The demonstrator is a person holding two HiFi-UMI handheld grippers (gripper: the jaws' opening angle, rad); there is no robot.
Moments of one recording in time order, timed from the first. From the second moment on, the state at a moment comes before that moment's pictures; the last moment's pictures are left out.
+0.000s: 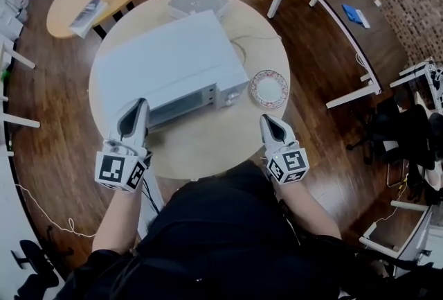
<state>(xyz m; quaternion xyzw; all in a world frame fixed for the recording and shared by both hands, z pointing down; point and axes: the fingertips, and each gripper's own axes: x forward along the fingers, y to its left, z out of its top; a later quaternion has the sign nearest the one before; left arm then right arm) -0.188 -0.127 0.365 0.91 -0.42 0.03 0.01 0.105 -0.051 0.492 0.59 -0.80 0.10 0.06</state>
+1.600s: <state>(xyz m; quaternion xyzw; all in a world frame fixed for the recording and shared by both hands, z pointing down) 0.055 -0.143 0.387 0.94 -0.31 0.10 0.02 0.257 -0.087 0.559 0.63 -0.75 0.19 0.05</state>
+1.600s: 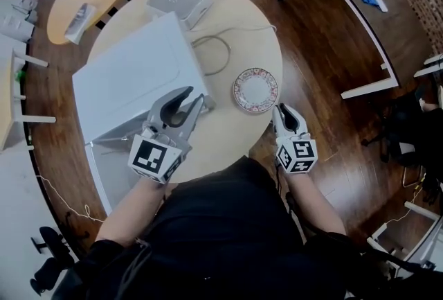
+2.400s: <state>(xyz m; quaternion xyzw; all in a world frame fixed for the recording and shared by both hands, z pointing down) 0.122 -0.152 0.402 0.95 -0.30 0.11 0.05 0.288 -0.104 0.614 0.62 -0.74 0.25 0.06</state>
